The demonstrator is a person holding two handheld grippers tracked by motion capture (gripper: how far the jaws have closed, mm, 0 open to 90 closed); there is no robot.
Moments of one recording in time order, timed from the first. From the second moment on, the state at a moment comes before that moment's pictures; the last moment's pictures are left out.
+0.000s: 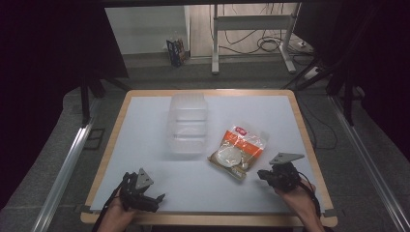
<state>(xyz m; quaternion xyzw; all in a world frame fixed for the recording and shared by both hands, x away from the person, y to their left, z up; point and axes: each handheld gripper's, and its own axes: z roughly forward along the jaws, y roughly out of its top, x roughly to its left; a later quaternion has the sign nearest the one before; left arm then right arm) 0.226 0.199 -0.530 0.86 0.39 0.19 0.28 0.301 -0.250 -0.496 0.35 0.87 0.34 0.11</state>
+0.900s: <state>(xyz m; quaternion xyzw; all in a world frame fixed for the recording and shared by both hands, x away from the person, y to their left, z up) 0.227 0.199 -0.530 0.86 0.39 0.19 0.27 0.319 -0.194 -0.516 0.30 0.90 0.32 0.07</state>
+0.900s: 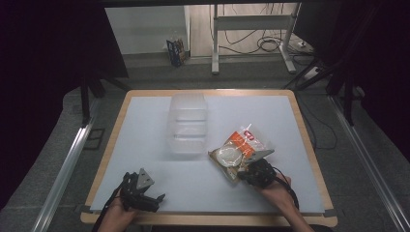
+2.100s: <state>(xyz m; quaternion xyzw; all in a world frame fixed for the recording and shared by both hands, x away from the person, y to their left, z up) 0.226 0.198 -0.530 0.86 0.39 0.20 0.27 0.322 -0.272 -0.492 0.39 0.85 0.32 0.13</state>
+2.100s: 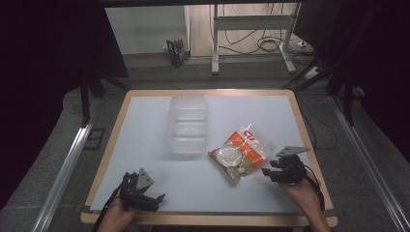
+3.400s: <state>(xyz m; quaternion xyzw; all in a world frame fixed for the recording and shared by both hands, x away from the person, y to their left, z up) 0.226 0.199 -0.530 0.86 0.39 0.20 0.27 0.396 -0.263 -0.480 0.41 0.84 0.35 0.11</state>
